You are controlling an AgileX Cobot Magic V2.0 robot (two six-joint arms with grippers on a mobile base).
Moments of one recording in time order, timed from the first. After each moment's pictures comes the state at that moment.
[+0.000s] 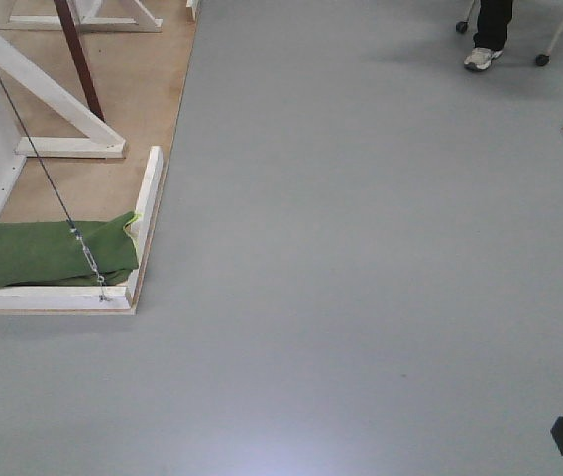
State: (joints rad) left arm -0.02 -0.01 0.03 -0.02 0.21 -0.12; right arm -0.01 -0.01 0.03 0.02 0.31 -0.05
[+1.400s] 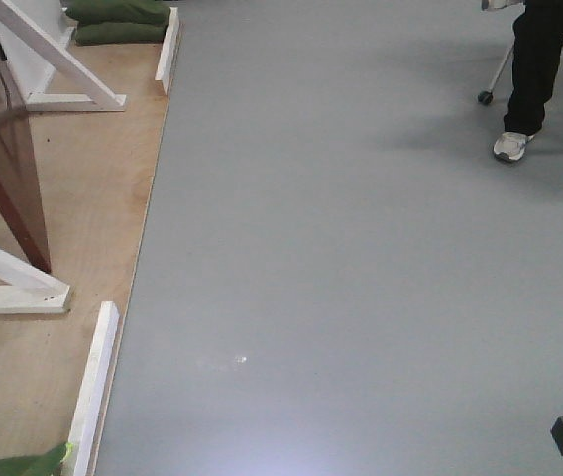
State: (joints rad) left arm -0.02 -0.01 0.03 -0.02 0.21 -0.12; right arm -0.01 -0.01 0.03 0.02 0.31 -0.05
